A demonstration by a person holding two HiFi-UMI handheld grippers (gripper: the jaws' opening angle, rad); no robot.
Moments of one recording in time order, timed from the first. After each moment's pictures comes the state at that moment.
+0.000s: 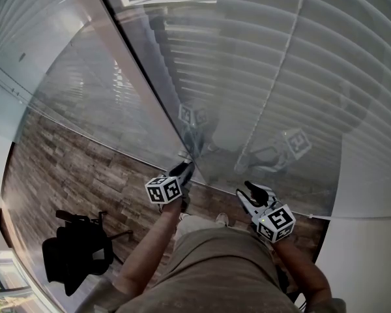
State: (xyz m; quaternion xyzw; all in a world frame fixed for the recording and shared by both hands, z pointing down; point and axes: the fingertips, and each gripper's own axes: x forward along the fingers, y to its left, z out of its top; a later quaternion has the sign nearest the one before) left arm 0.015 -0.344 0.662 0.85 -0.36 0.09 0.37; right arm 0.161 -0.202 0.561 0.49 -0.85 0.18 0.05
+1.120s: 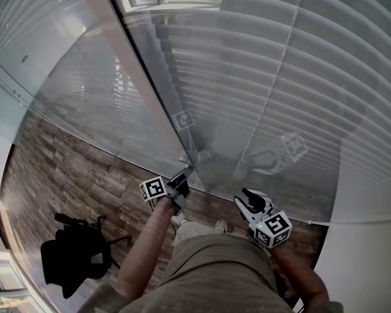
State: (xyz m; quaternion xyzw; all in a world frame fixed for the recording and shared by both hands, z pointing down) left arm 0.016 -0.344 0.648 0.78 -0.20 -0.10 0.58; right arm 0.152 -0.196 0.556 0.48 -0.86 0.18 0.05
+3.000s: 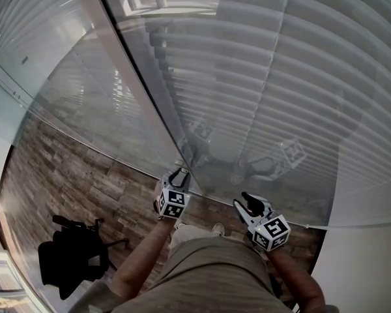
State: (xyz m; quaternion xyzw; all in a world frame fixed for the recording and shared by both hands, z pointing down) left arm 0.010 -0.345 0.660 0.87 -0.38 0.32 0.01; right arm 0.162 -0.197 0.560 0.50 -0.85 0.19 0.04
